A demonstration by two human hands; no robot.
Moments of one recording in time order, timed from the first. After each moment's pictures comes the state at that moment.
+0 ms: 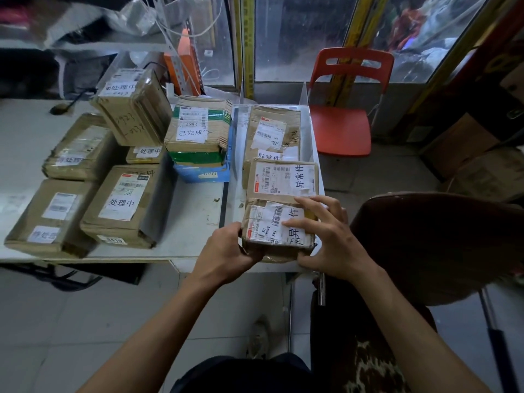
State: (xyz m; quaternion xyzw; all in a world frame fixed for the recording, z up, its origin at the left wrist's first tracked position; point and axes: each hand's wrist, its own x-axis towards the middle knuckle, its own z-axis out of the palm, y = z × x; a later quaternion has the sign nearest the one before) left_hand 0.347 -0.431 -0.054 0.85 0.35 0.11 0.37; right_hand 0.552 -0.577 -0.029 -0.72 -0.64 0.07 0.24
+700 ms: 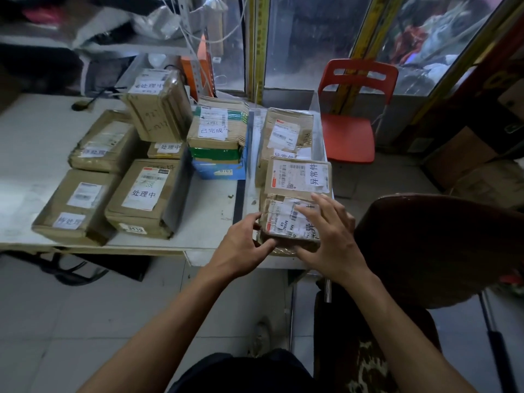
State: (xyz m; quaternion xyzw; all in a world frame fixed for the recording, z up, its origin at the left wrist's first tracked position) left_hand 0.328 -0.441 -0.034 0.81 0.36 0.12 0.44; right_hand 0.500 -0.574 -0.030 -0.79 -0.57 -0.01 0.23
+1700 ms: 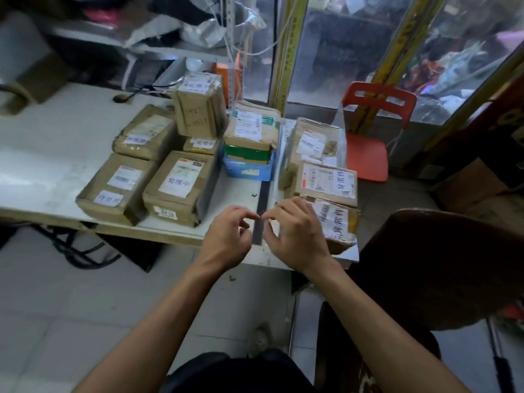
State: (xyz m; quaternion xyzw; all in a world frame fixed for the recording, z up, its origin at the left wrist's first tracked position) left_hand 0.247 -0.422 -0.021 0.81 0.40 0.22 0.36; right_hand 0.398 -0.509 -0.003 -0.70 -0.66 -0.06 0.28
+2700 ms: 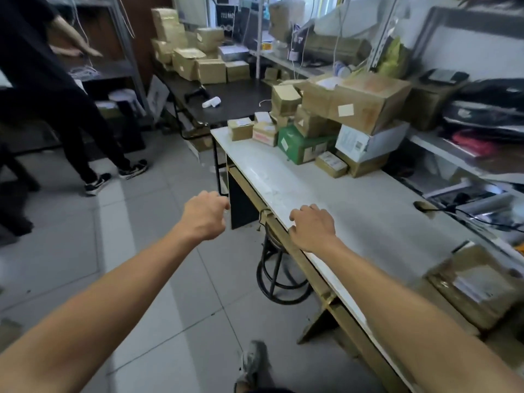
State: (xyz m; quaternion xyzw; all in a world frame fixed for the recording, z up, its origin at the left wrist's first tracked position) left_hand -0.396 -0.168 0.037 0.63 0.78 0.05 0.01; right_hand -0.161 -0.072 0.015 -0.48 -0.88 0.00 -0.03
